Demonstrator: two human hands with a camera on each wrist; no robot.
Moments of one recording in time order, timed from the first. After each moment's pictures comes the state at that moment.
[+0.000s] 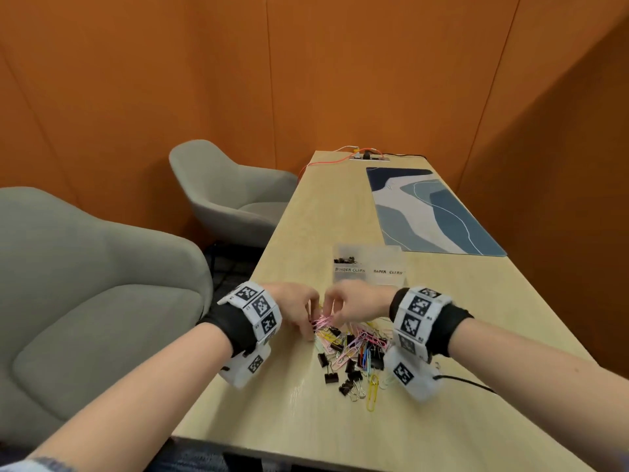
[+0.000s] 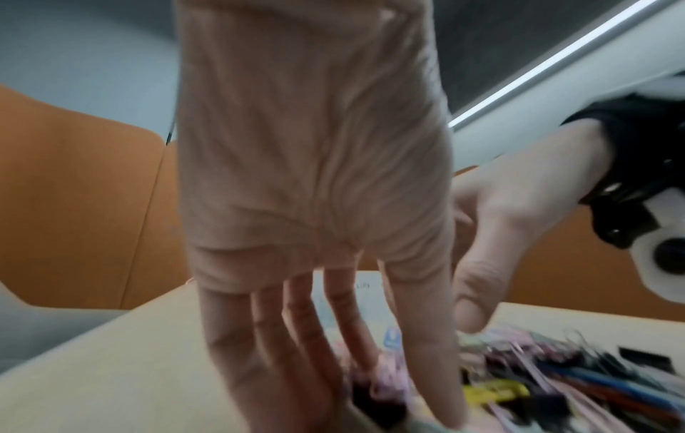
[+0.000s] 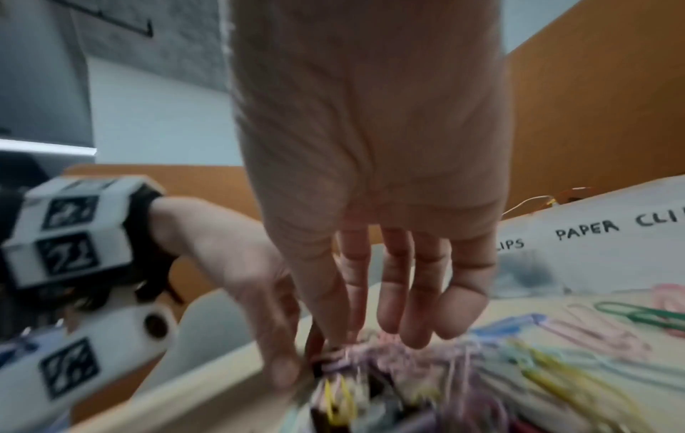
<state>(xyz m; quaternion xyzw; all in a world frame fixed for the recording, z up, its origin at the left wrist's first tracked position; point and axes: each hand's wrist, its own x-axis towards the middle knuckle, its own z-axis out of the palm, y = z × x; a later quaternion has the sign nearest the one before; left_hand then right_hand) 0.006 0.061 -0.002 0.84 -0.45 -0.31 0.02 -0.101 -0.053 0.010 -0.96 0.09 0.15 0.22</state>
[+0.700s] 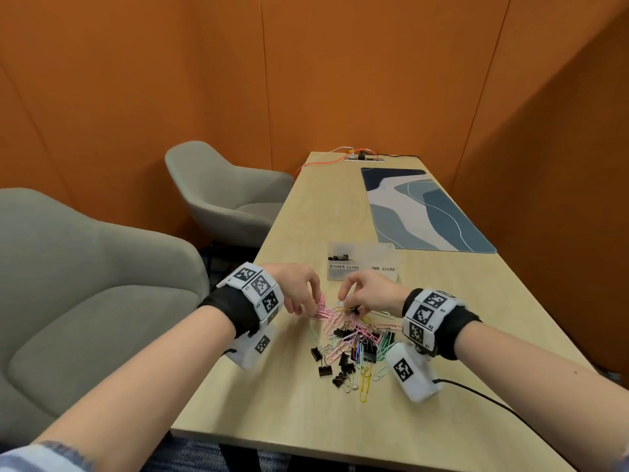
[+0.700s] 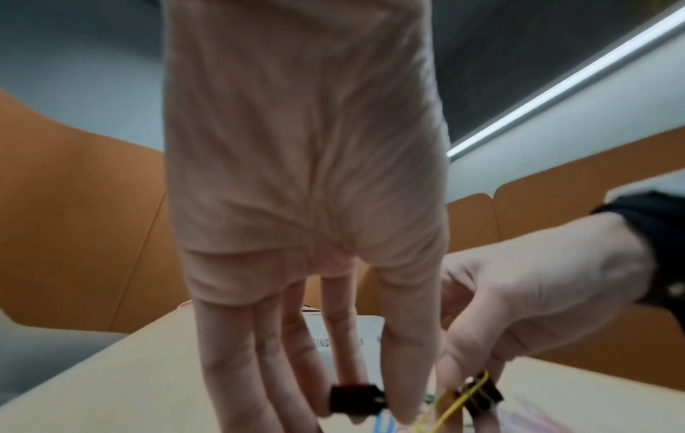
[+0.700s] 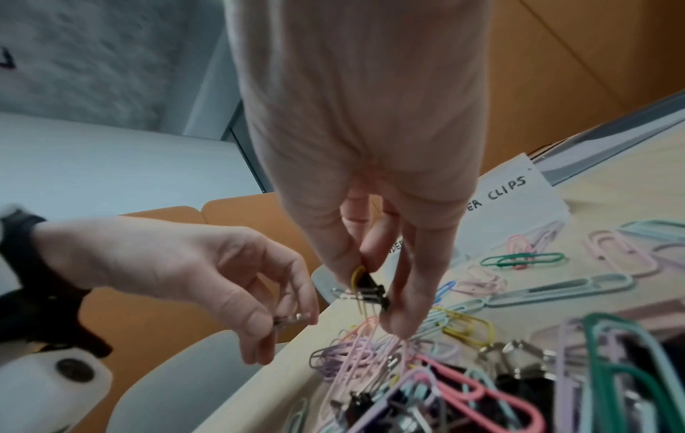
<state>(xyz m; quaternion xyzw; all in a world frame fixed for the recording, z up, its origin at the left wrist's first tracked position) 0.006 0.051 0.020 0.84 -0.44 -0.32 0.07 -0.118 -0.079 -0.005 -0.87 0.21 0.02 0.44</state>
